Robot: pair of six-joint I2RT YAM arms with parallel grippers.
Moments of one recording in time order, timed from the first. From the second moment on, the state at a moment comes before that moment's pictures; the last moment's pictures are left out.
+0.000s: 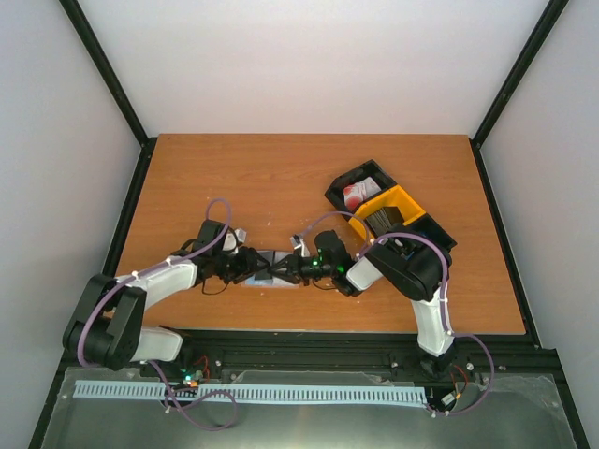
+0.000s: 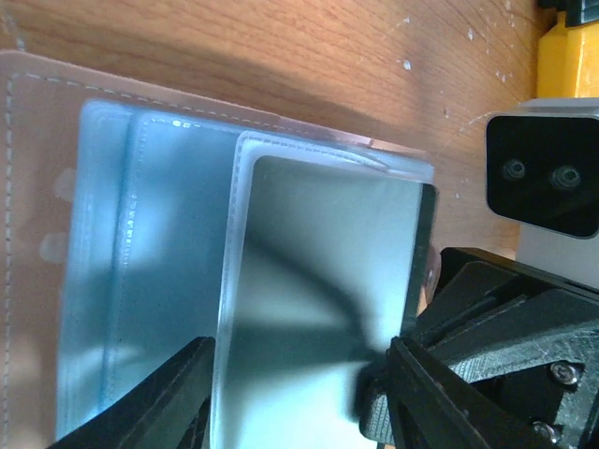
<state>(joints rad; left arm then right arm) -0.34 1.31 0.51 -0.16 0.54 -0.74 0.81 2.03 0.72 0.97 -0.72 1.25</state>
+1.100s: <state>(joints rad) -0.25 1.36 0.41 0.02 0.75 -0.77 0.80 1.99 0.72 0.82 -0.69 1.20</state>
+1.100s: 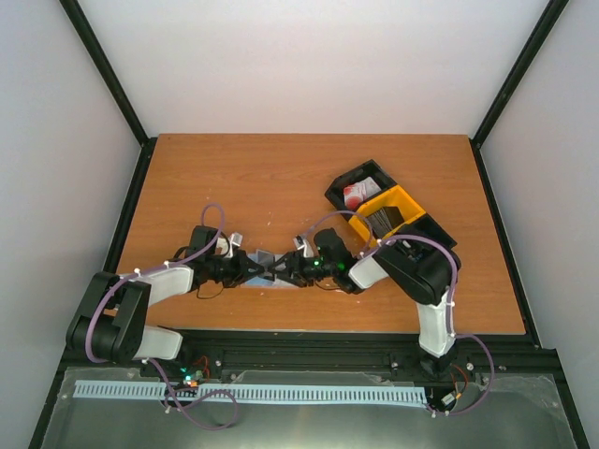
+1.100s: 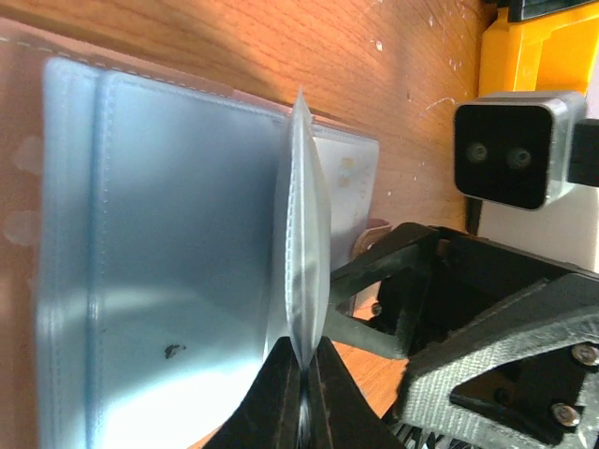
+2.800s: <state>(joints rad) -0.38 1.47 0.56 -0.06 0.88 -0.59 0.79 1.45 0.86 -0.26 -0.07 0.87</state>
